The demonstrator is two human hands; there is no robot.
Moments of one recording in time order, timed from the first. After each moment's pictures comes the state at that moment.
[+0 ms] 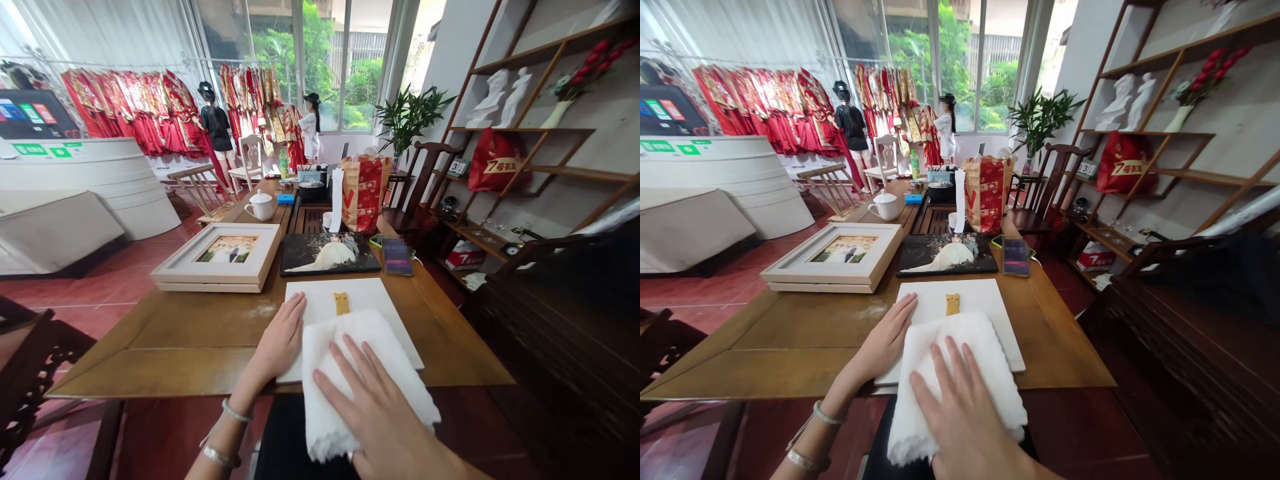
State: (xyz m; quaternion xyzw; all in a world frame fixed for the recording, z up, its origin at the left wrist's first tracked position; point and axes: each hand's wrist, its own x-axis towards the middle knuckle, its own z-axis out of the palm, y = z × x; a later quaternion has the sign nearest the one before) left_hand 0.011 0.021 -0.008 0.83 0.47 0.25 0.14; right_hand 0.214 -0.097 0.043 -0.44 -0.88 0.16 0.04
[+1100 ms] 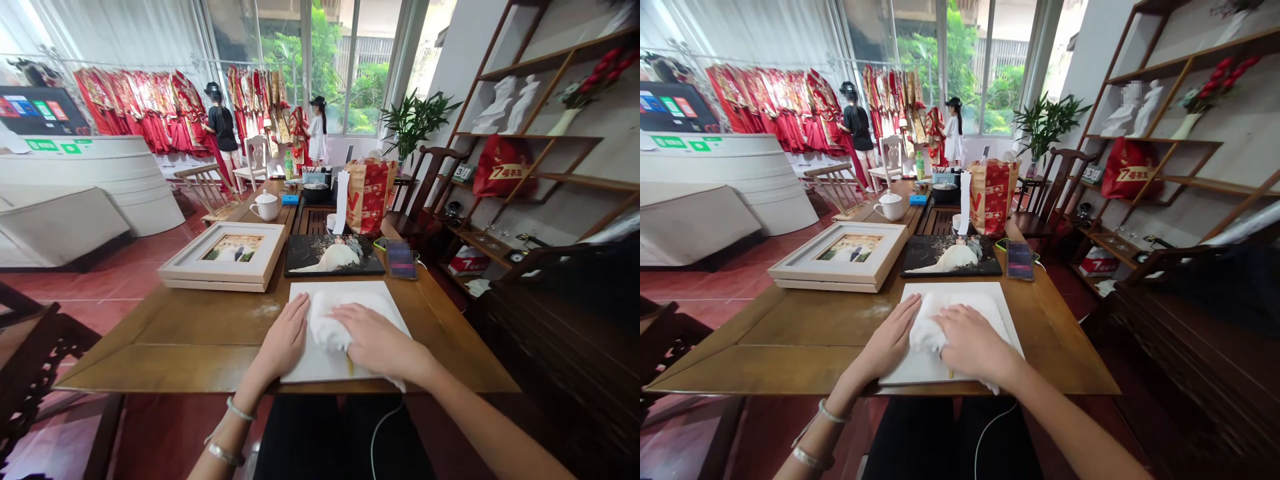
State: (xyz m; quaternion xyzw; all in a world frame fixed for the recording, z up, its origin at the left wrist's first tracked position) left_hand 0.007 0.019 -0.007 0.84 0.47 0.25 0.14; right_hand 0.214 -0.021 0.088 -0.47 -0.86 0.19 0.06
